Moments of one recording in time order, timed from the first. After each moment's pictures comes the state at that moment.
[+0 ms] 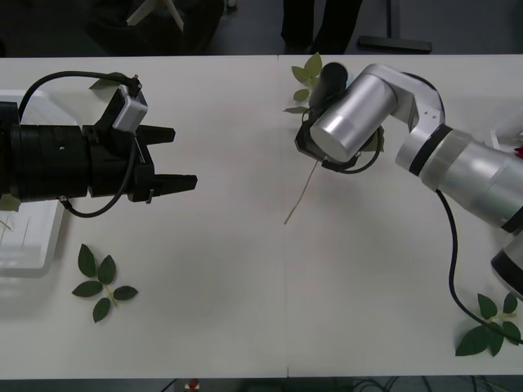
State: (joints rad) right arm -1.01 -0.49 0.84 -1.18 -0.64 1.14 0.30; left arm -0.25 0.54 0.09 -1.90 1.46 1.25 -2.42
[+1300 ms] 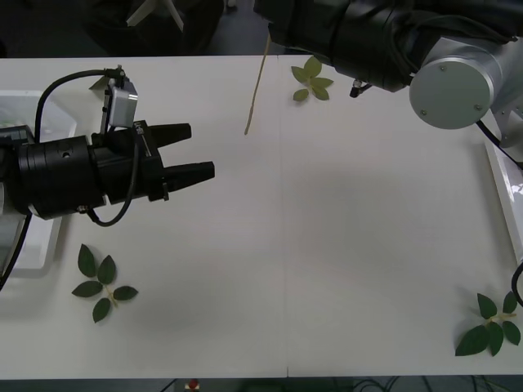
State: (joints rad) right arm -0.82 -0.75 0.54 -1.79 -1.13 0.41 1.16; left arm -0.18 0.43 0.09 -1.90 1.65 1.13 -2.42
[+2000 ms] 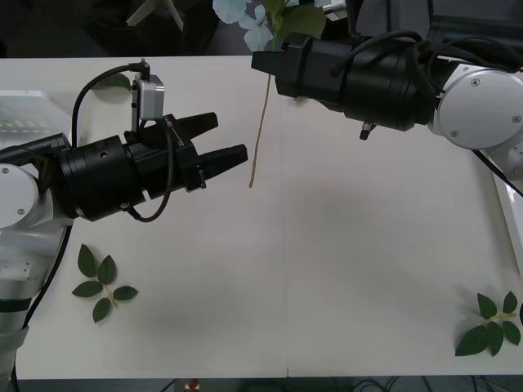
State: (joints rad) right arm -0.69 -0.75 0.49 -1.85 -1.47 0.51 1.43; left arm -0.18 0.35 -0.02 -1.90 1.62 0.94 -2.42
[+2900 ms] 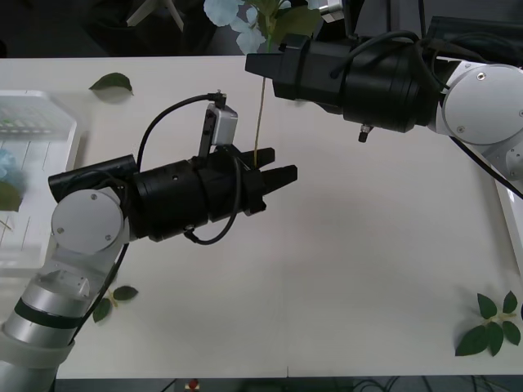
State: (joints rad) right arm -0.69 -0.74 0.49 -1.85 -1.57 0.53 1.49; left arm -0.18 0.30 -0.25 -1.90 1.40 0.79 -2.23
